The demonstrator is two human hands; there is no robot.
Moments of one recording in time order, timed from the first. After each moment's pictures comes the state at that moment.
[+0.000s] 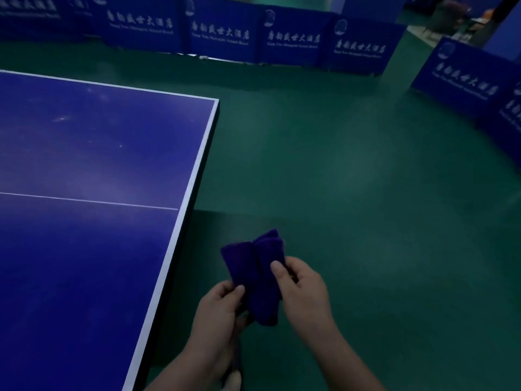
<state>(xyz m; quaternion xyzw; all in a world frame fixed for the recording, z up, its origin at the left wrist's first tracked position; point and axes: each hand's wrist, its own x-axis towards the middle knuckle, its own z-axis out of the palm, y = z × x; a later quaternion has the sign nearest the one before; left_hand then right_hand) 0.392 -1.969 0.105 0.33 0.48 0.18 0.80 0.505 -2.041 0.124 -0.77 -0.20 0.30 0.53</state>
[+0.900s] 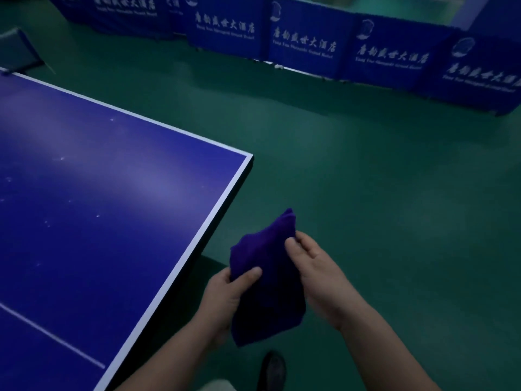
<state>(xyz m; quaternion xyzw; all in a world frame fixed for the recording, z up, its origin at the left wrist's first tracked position) 0.777 -1.598 0.097 0.31 0.47 0.29 0.77 0.934 -1.640 0.151 -0.58 -0.22 0.59 0.52</state>
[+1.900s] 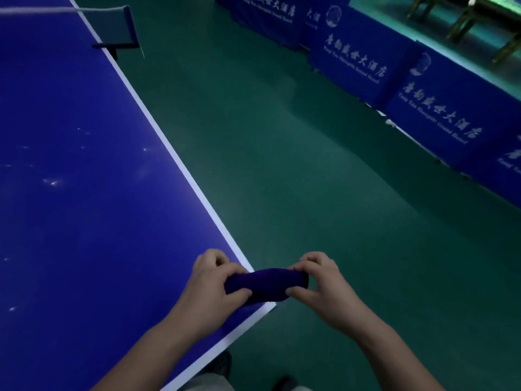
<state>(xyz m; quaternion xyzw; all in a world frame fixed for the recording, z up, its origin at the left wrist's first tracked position) 0.891 -1.113 0.092 0.58 0.65 0.24 0.42 1.126 -1.064 0.114 -0.58 -0.71 0.40 0.08</state>
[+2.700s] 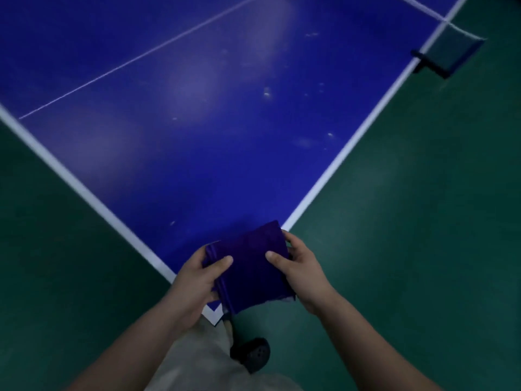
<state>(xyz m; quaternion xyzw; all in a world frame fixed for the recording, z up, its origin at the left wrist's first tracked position) 1.028 -1.056 0.028 -0.26 0.54 0.74 0.30 1.026 -0.851 0.022 -0.25 -0.62 0.71 -0.21</state>
